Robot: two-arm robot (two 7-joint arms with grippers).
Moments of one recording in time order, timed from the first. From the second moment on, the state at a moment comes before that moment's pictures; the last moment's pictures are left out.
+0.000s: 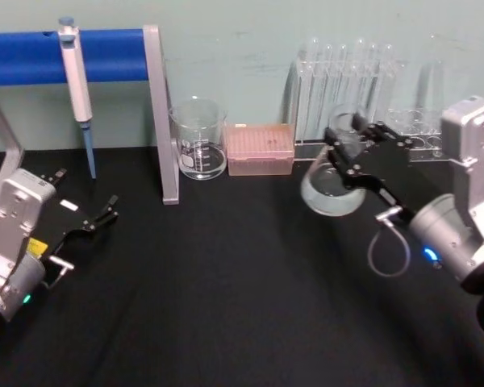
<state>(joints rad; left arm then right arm) -0.20 0.60 0.45 -1.41 -0.25 -0.12 0.03 0.12 0.36 -0.26 -1.71 0.25 0.00 0.20</state>
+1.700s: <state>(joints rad) -0.20 0.60 0.45 -1.41 -0.25 -0.12 0.03 0.20 0.38 -0.34 -1.66 0.29 -0.02 0.32</state>
